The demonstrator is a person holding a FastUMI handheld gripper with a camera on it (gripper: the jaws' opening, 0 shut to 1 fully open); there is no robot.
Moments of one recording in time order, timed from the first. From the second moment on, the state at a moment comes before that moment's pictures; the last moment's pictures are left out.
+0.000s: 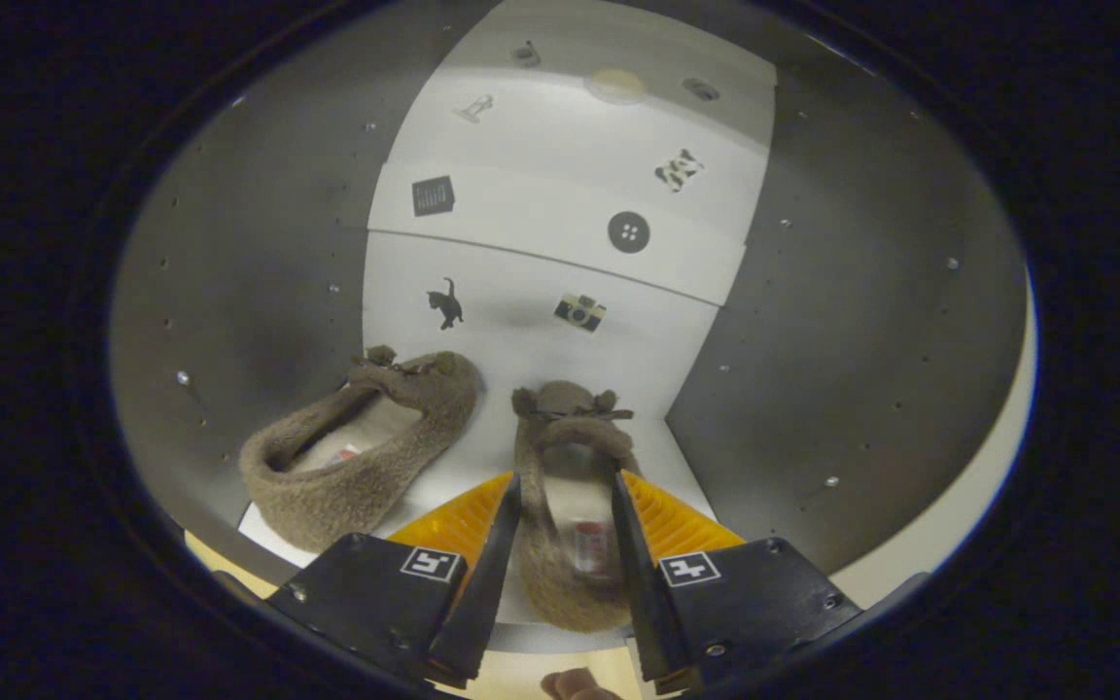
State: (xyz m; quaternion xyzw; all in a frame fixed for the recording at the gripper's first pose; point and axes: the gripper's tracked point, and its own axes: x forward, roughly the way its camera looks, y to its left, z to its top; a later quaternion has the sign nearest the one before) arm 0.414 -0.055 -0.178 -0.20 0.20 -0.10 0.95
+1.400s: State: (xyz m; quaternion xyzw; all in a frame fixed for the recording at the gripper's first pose) arm -0.126 -0.125 0.048 -0.12 0.05 0.03 0.99
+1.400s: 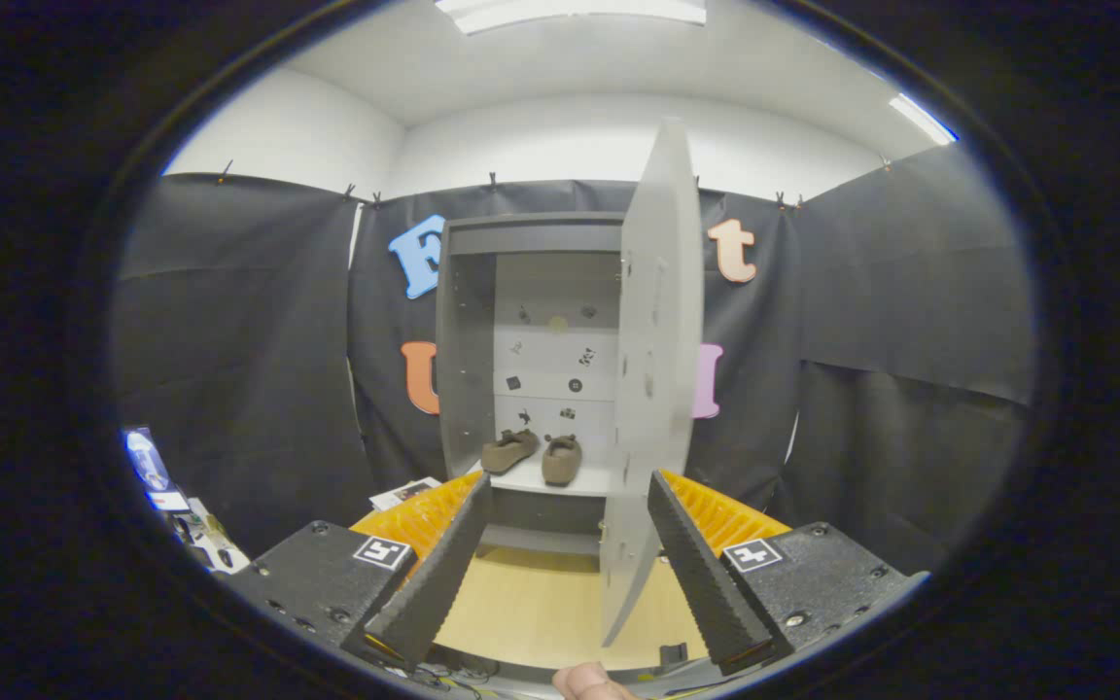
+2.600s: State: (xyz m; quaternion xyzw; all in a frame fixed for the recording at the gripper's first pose) arm 0.025 -0.323 -0.015 -0.11 0.14 -0.01 0.98
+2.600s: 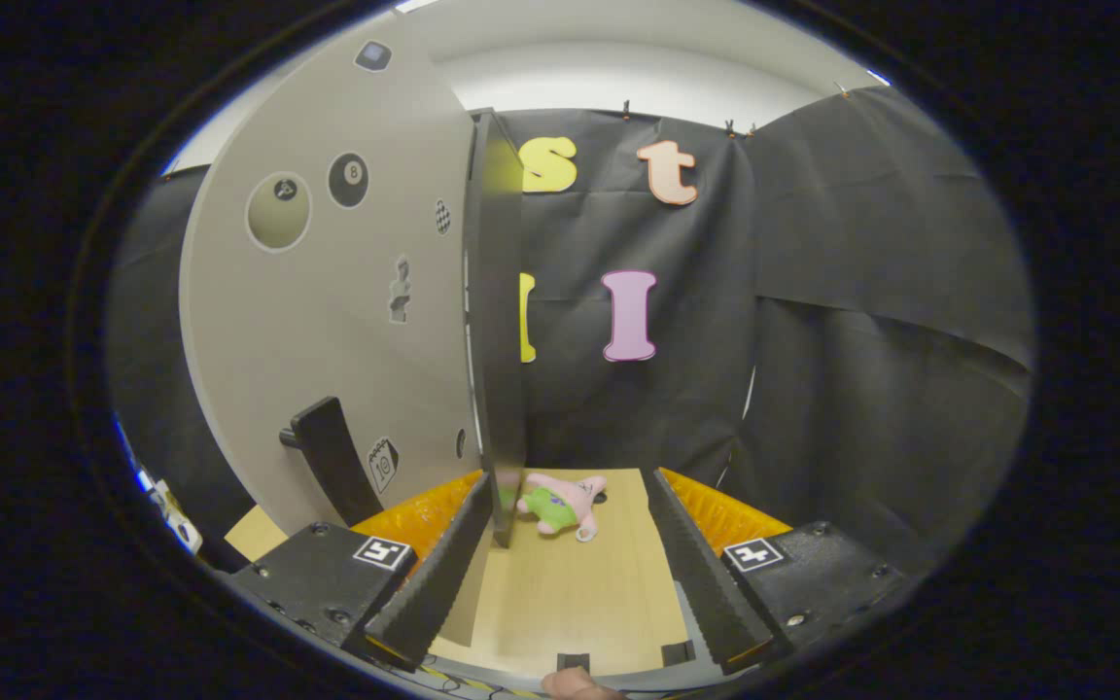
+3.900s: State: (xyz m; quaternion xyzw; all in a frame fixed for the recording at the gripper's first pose) arm 0.041 -0.078 -0.064 -0.11 0.12 -0.02 0.99
